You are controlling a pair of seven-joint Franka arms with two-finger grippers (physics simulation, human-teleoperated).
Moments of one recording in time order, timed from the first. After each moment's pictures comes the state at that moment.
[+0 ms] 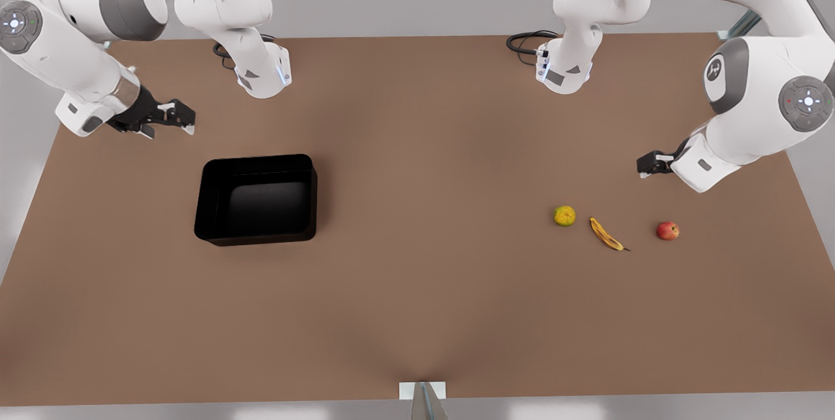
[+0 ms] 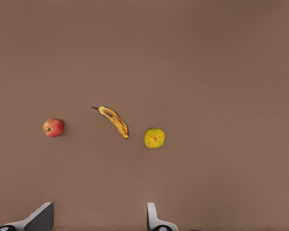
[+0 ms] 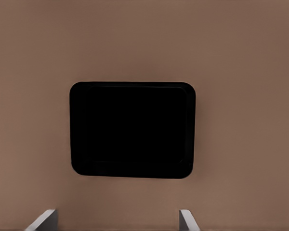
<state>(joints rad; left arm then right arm) -0.07 0.17 0.03 -1.44 0.01 1.47 0.03 0.06 -0.20 -0.04 -1.83 0.05 1.54 -0.06</state>
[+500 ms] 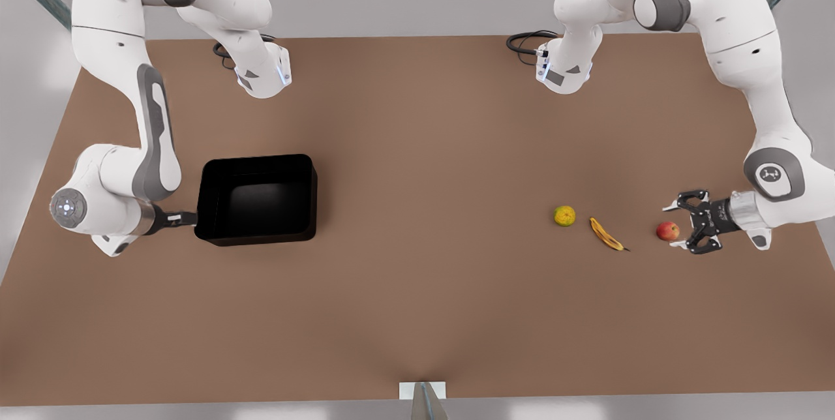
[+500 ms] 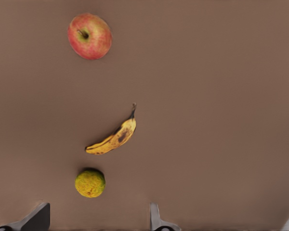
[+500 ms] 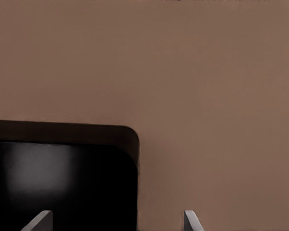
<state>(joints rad) 0.09 0.53 0.34 -1.62 -0.73 1.76 -0.92 -0.14 0.39 -0.05 -1.78 0.02 1.96 -0.30</state>
